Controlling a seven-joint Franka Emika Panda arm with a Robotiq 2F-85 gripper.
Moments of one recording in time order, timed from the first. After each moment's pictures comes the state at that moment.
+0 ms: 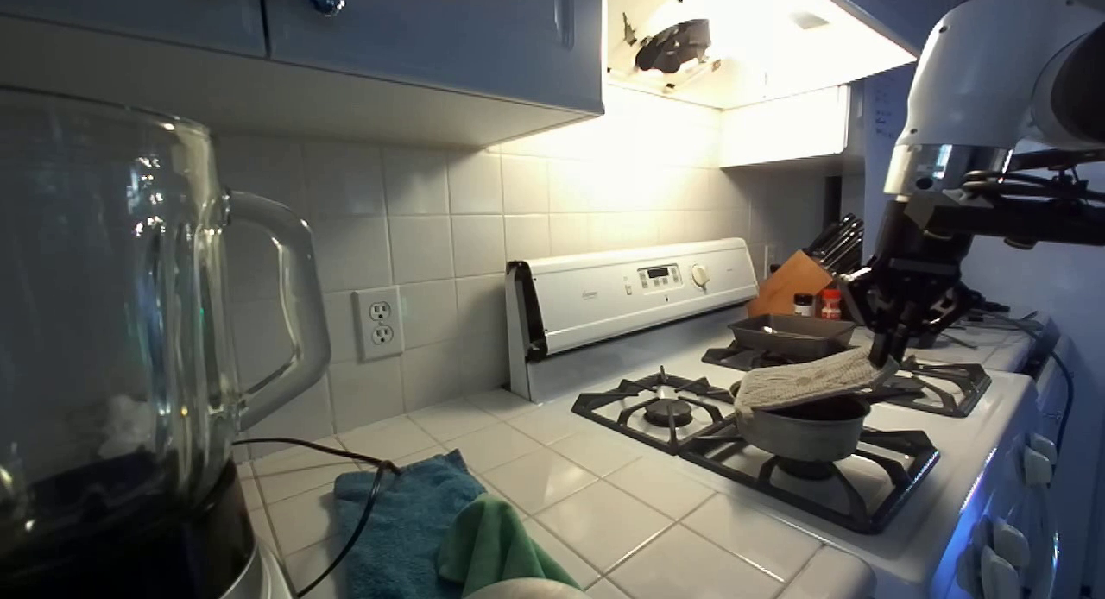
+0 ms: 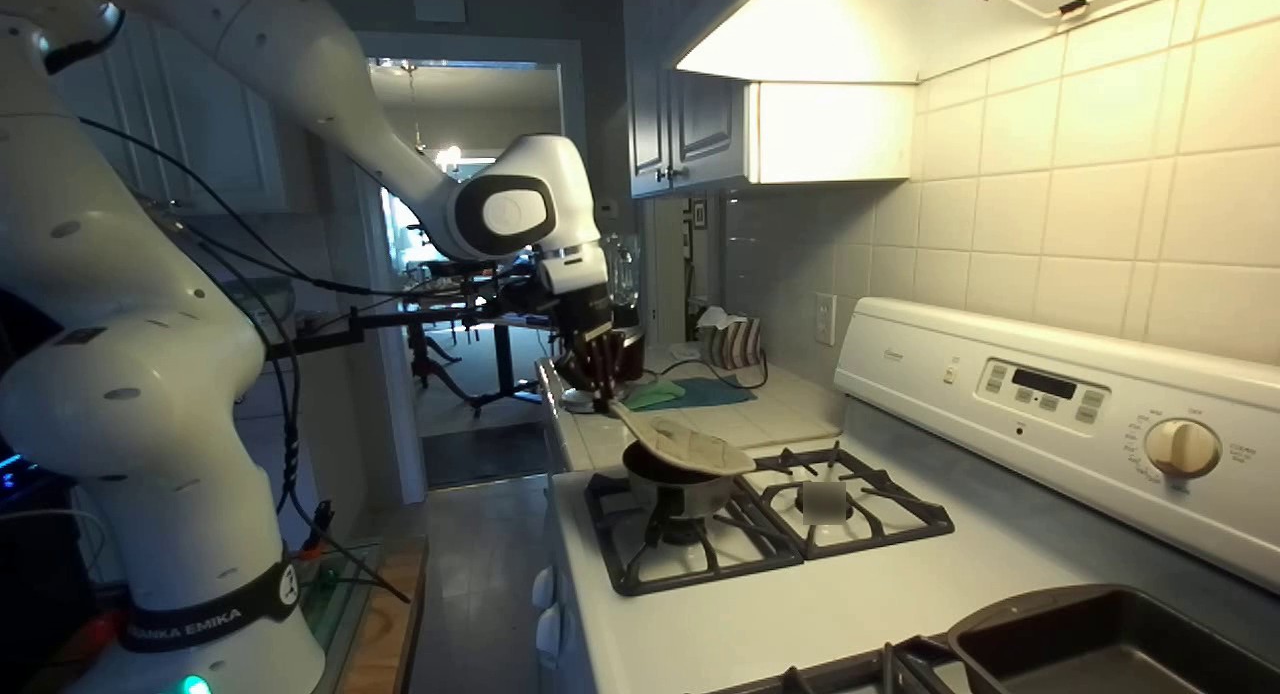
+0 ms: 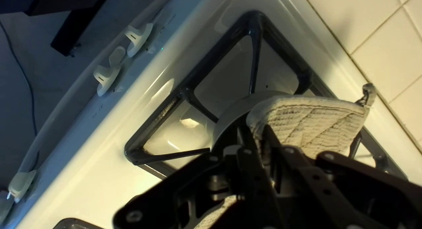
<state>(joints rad) 0.10 -0.37 0.29 -2.68 0.04 2.50 1.18</state>
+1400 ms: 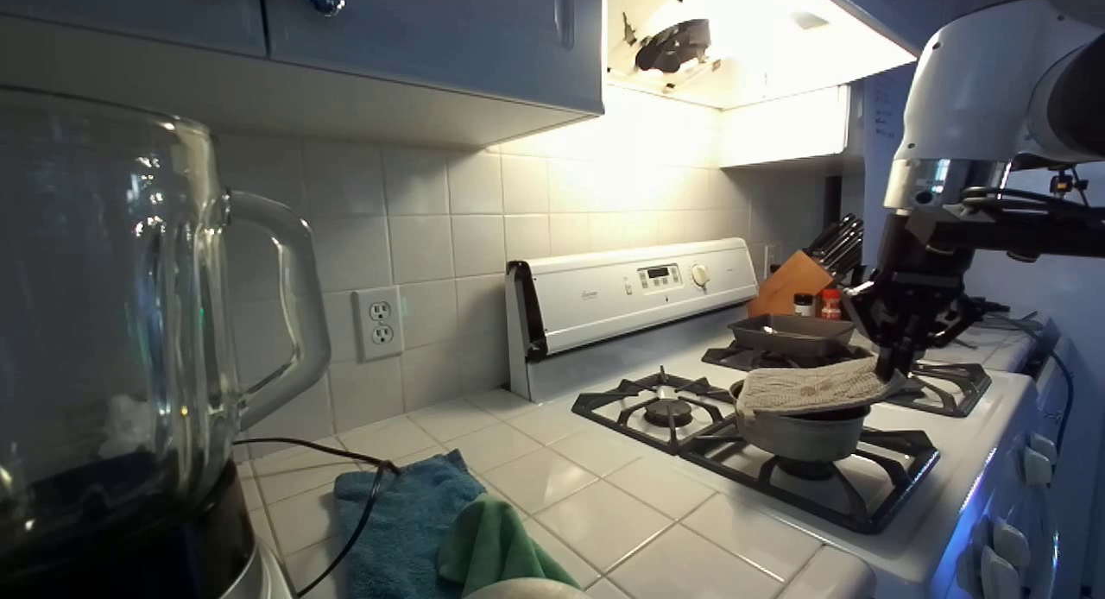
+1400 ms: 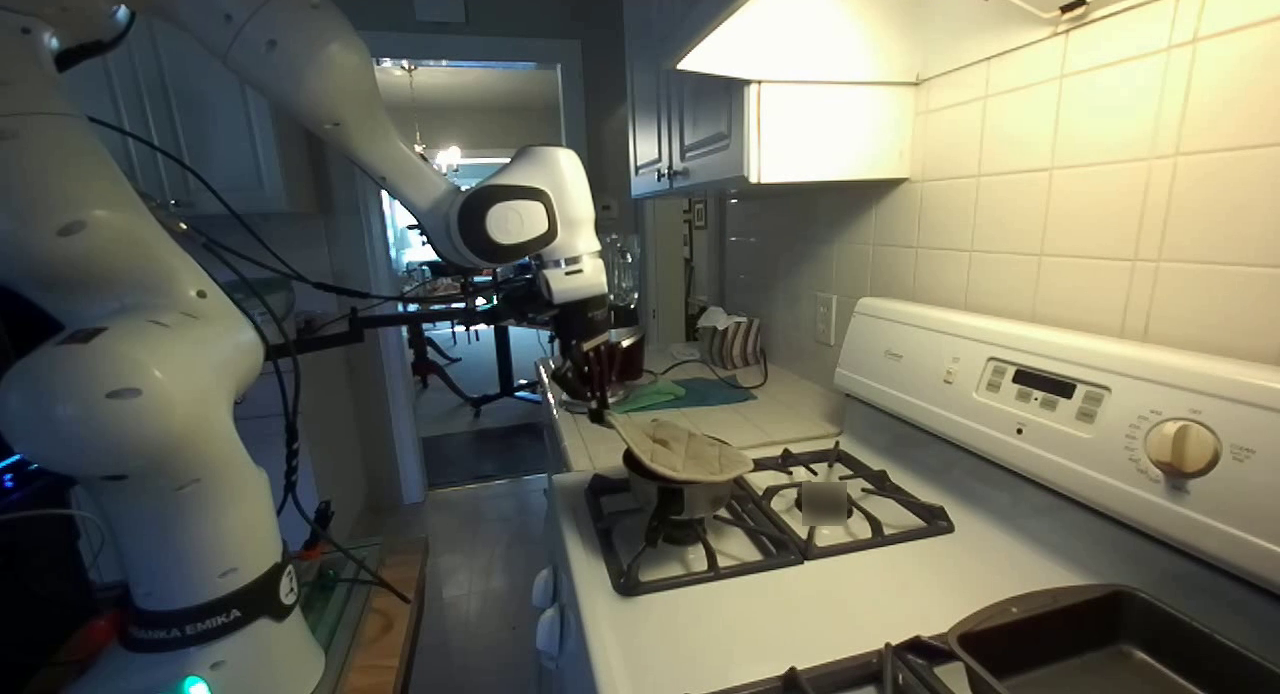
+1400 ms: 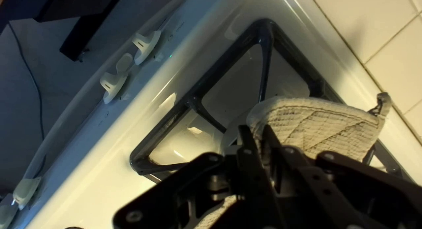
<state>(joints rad) 0.11 -0.34 0.29 -2.68 0.04 2.50 1.18</state>
